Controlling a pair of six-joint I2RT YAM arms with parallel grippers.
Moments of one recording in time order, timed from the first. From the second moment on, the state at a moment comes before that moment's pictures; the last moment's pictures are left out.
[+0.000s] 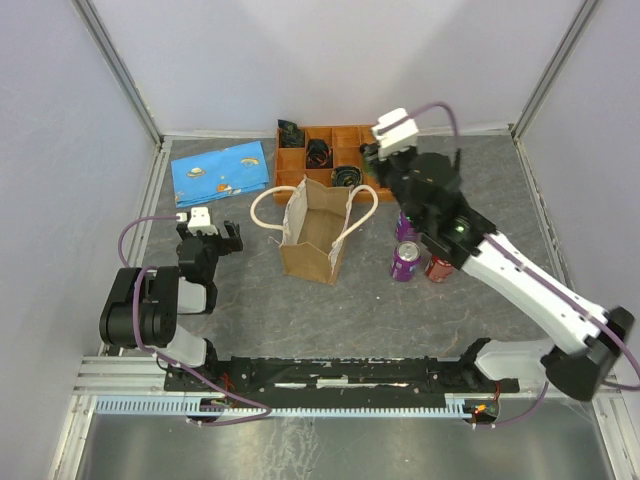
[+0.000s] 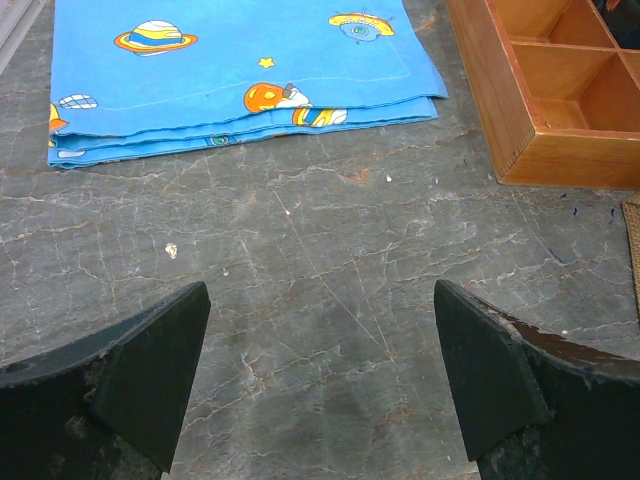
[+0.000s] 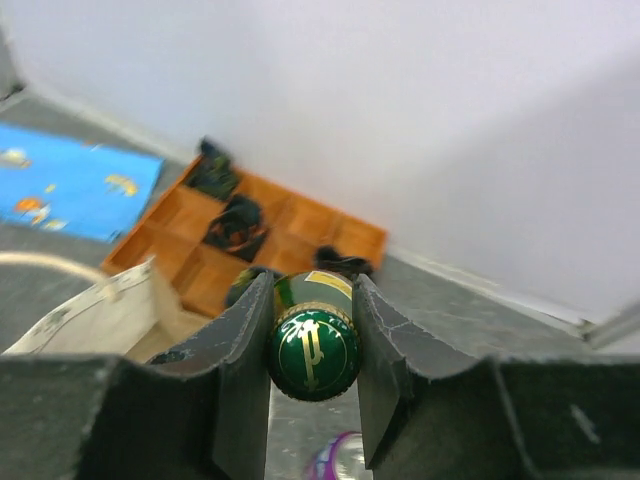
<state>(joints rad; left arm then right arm) 0.02 1.53 0.23 1.15 0.03 -0.06 0.78 1.30 1.33 -0.04 0.41 -0.26</state>
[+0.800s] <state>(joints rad) 0.02 1.53 0.23 1.15 0.03 -0.06 0.67 1.09 1.07 -0.11 0.57 -0.11</state>
